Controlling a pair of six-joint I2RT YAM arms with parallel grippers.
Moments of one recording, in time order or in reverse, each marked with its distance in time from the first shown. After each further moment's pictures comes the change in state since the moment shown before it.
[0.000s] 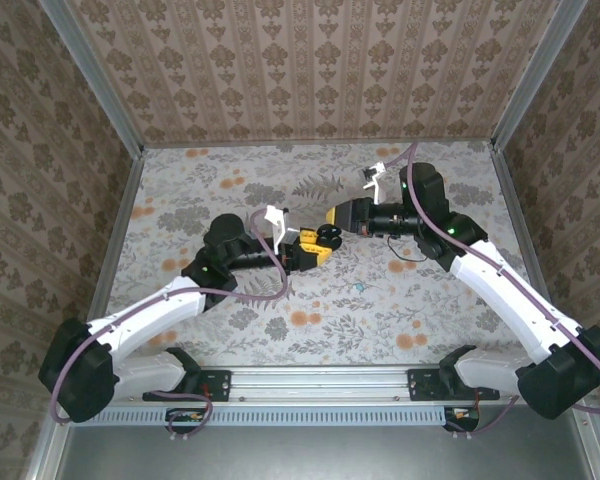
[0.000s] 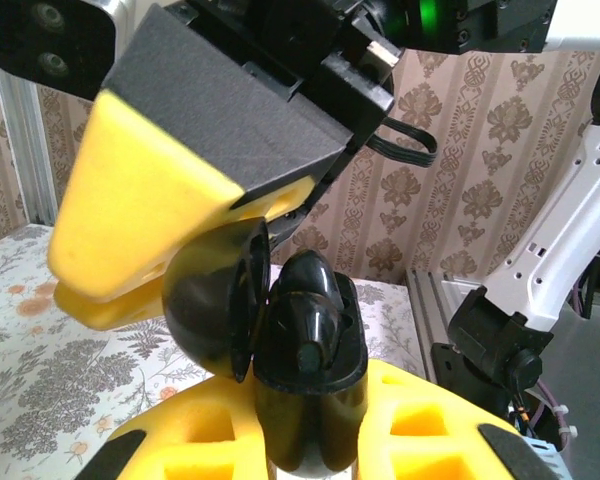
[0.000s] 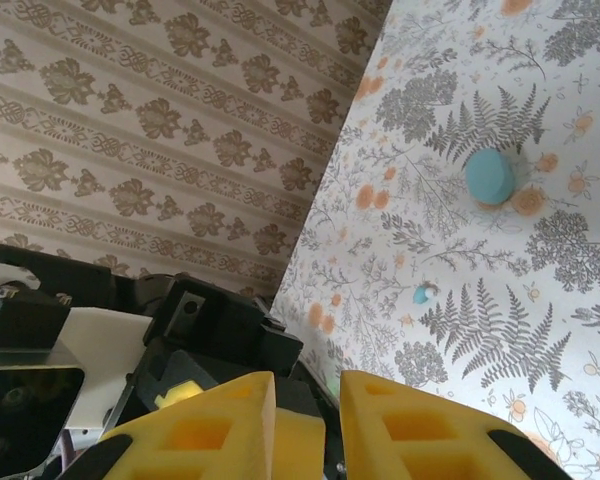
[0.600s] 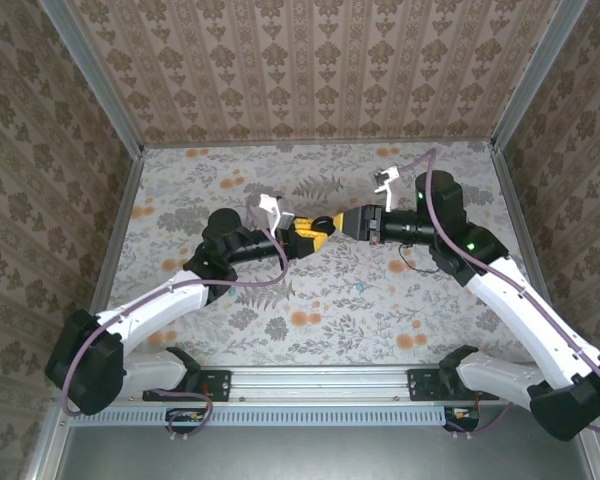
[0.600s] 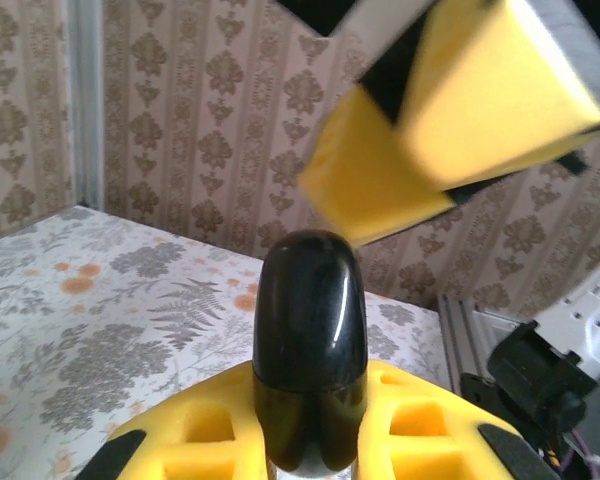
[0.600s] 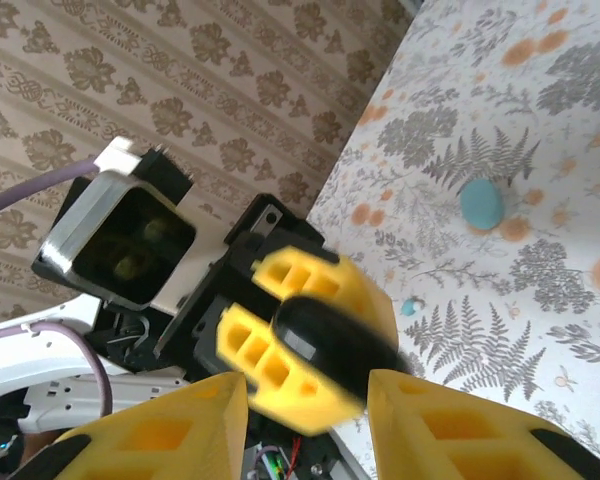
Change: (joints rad) left arm 0.068 0.058 0.000 0.081 -0.039 -0.113; right arm 0.000 -0.151 -0.014 -0.087 0.090 -0.098
